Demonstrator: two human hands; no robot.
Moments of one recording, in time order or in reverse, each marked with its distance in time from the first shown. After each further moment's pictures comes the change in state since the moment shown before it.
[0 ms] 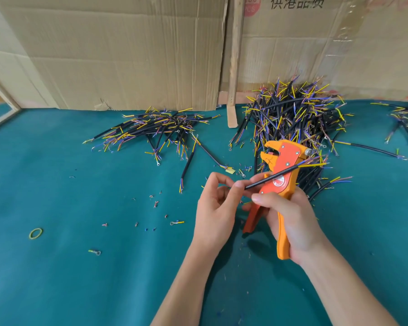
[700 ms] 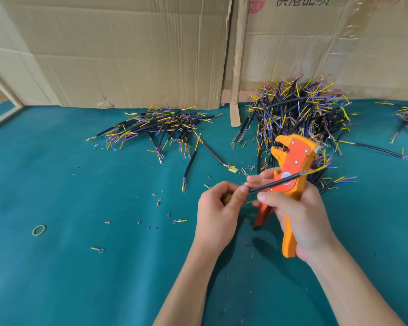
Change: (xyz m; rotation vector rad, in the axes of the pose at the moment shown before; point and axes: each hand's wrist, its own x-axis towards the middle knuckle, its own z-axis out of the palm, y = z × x) left_hand 0.001 -0.002 -0.004 0.194 0.075 -0.001; right_hand 0.000 -0.003 -0.004 -0.143 0.058 -0.140
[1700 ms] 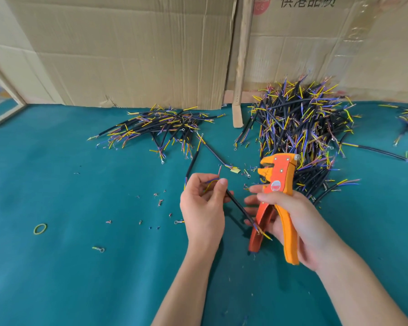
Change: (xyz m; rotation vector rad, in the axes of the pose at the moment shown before) left_hand 0.007 -0.003 -0.005 -0.229 0.358 -0.057; right_hand -0.001 -0.007 0.002 0.110 -0.022 0.479
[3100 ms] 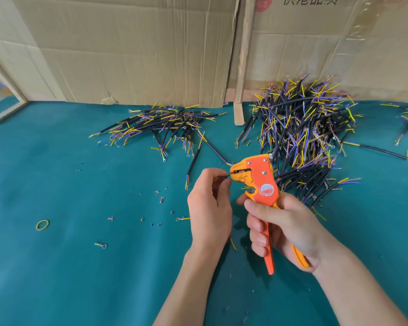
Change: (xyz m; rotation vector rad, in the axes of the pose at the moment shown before) left_hand -0.005 -0.001 -0.003 0.346 -0.083 0.300; right_hand -0.004 0.010 0.003 -0.042 -0.266 0.071
